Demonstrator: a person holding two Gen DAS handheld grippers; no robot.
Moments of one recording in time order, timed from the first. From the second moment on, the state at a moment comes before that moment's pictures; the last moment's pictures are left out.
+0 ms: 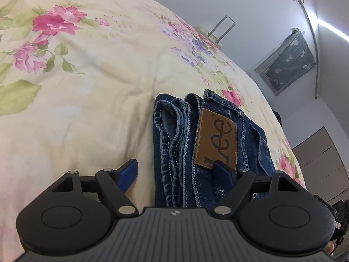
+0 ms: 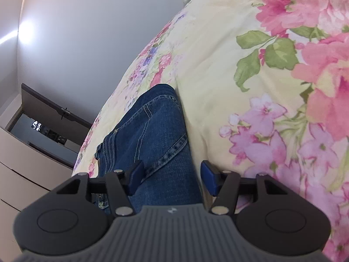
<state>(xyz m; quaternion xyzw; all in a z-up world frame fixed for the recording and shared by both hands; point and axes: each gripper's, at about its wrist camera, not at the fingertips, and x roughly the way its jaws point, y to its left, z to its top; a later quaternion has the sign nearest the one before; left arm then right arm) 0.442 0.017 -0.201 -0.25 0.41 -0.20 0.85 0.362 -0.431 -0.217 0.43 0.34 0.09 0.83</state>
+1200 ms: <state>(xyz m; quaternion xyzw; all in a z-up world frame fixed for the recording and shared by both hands) 0.468 0.027 -0.214 -0.33 0.42 -0.24 0.81 0.393 -0.431 -0.232 0.44 0.35 0.13 0.82</state>
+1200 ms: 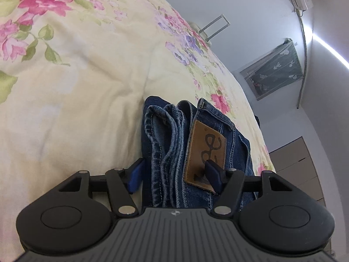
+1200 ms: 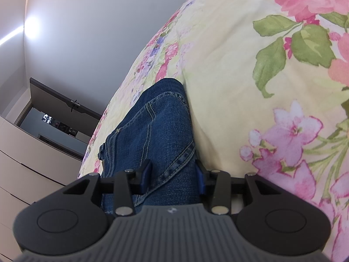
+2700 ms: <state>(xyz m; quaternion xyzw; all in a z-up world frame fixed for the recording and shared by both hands) 0.327 0.101 -0.066 -0.25 0.40 -0.25 0.85 0.271 -0.345 -0.083 0.45 0.32 0.21 0.81</state>
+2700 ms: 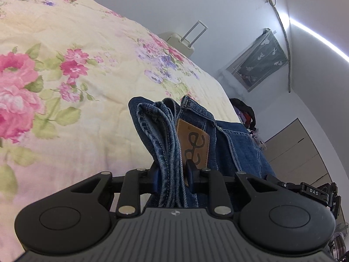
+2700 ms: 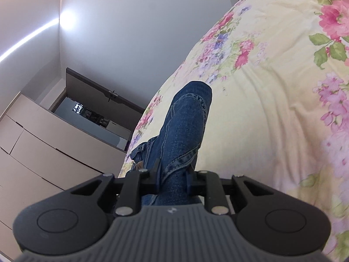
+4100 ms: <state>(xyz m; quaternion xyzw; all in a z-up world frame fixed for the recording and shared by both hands) 0.411 0.353 -0.190 -0.31 0.42 -0.14 0.84 0.427 -0.070 -0.230 0.39 0.48 0.21 0.76</state>
